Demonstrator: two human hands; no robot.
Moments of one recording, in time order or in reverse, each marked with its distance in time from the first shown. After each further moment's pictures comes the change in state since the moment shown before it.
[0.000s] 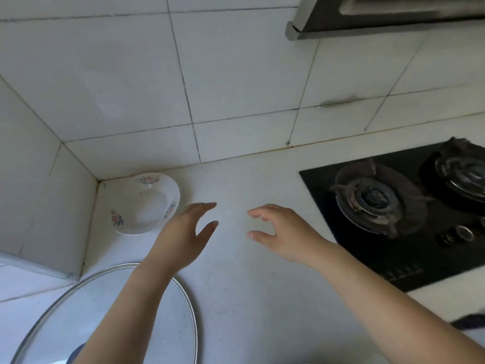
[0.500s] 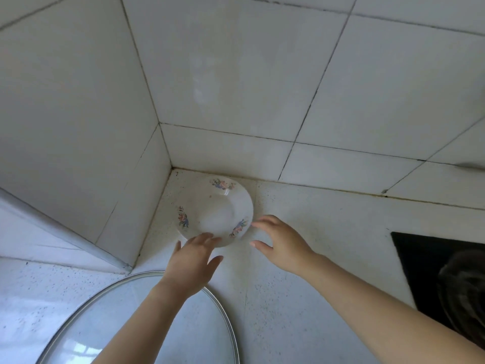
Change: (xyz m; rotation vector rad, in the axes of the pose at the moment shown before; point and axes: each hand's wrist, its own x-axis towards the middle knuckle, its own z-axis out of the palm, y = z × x) left_hand 0.005 -0.165 0.012 0.131 -0.100 -0.366; right_hand 0.187 -0.043 0.108 -0.229 -0.221 -0.250
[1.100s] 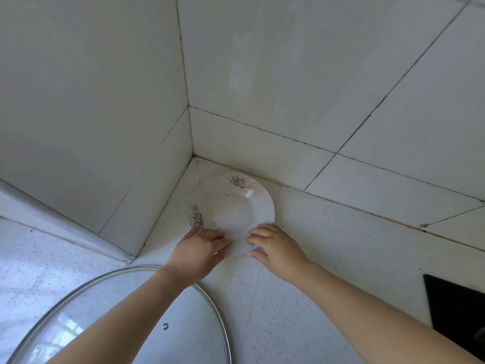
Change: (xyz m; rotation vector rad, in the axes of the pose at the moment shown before) left_hand 0.036 -0.040 0.018 0.049 0.075 0.168; right_hand 0.062 0.020 0.039 -0.206 -0.139 -0.263
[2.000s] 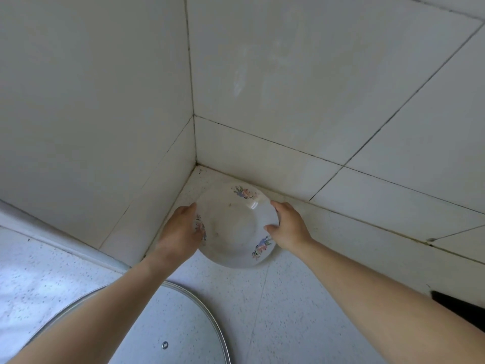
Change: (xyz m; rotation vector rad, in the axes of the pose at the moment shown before) left_hand 0.034 -0.034 -0.031 -0.360 0.150 -0.503; right_hand 0.058 0.033 -0.021 0.333 0.163 0.440
